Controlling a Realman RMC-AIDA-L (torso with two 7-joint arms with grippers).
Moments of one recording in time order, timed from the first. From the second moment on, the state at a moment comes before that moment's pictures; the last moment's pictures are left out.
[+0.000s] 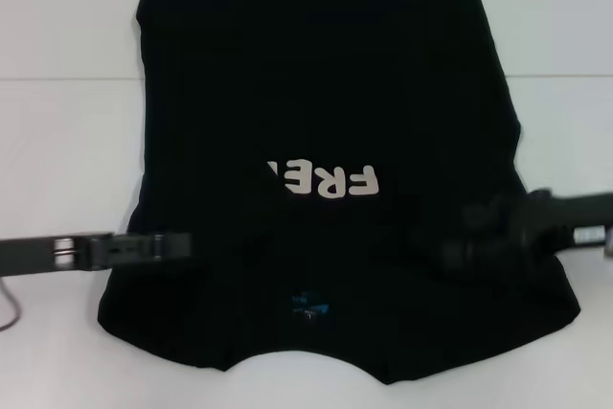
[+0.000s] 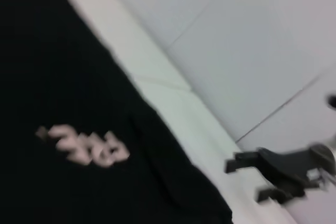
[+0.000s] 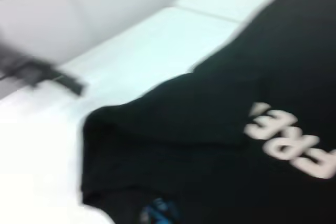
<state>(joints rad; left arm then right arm) -0.47 -1.95 0.63 0.62 2.02 1.71 -1.97 0.63 2.00 -0.76 -0.70 -2.18 -1.53 1.66</state>
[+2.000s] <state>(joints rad) -0.57 -1.99 0.78 0.83 2.49 1.52 -2.37 0.58 2.09 -0.75 -0.69 -2.17 -1.41 1.36</state>
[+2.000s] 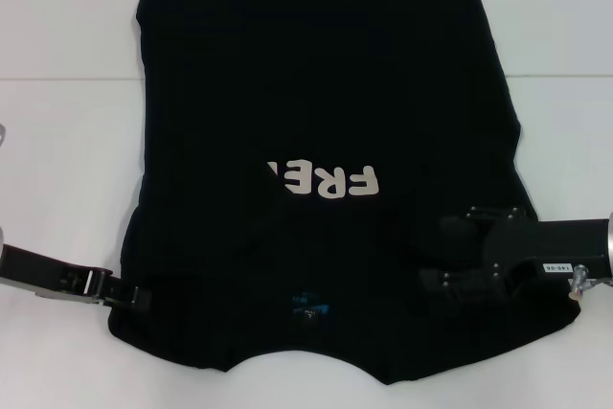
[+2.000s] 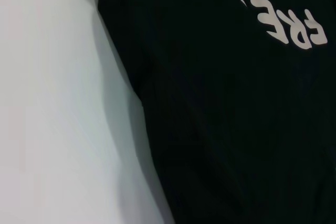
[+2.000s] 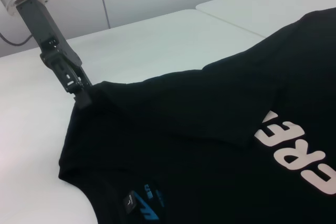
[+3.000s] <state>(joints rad) -0.56 -2.00 0.76 0.85 2.48 1.54 -2.33 0.67 1.89 -0.75 -0.89 -2.37 -1.64 2.30</state>
